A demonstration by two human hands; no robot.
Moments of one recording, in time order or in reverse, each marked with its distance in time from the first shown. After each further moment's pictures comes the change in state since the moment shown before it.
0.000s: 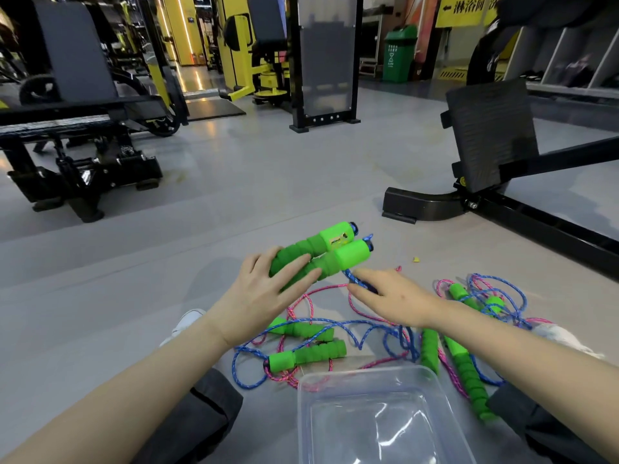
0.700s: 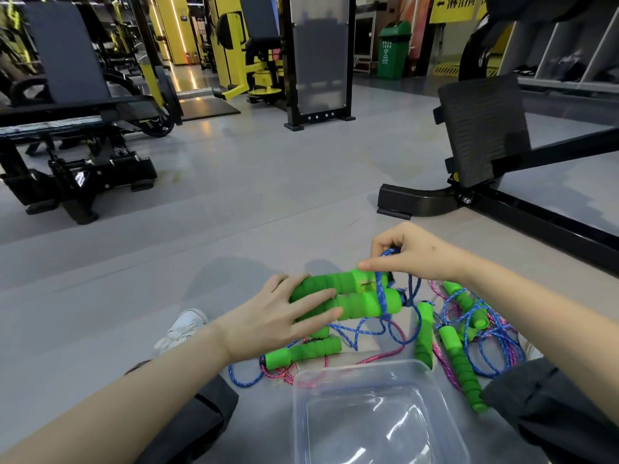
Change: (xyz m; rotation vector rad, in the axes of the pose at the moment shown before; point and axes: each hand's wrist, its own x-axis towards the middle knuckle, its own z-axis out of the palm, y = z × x) left_hand 0.012 0.023 -0.019 -0.108 -0.049 0.286; right_hand -0.005 0.003 -0.066 0.419 0.004 -0.066
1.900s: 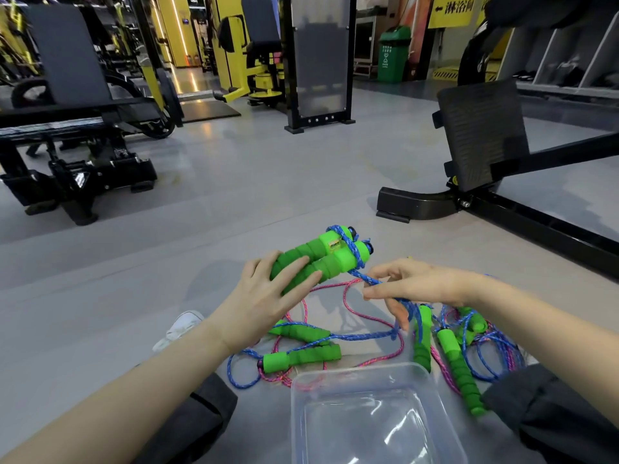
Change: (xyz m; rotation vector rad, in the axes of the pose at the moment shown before) left_hand -0.008 -0.011 0.016 0.085 -0.003 -0.291; right_hand -0.019 0.003 0.013 0.111 -0.322 0.336
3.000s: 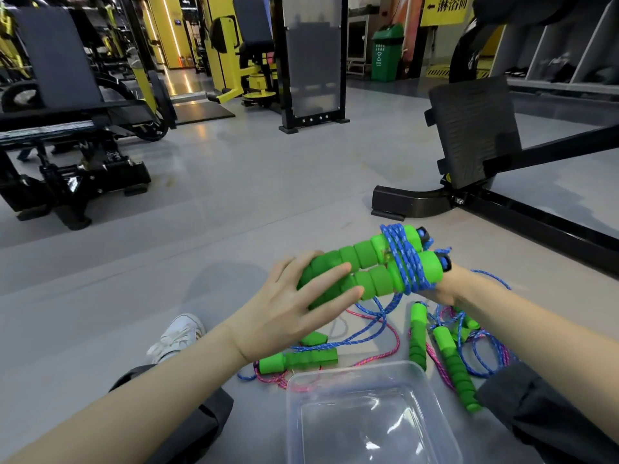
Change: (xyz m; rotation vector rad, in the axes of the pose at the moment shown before) left_hand 0.039 0.028 -0.028 -0.177 0.299 0.112; right_hand 0.004 0.026 -0.014 0.277 0.405 0.119
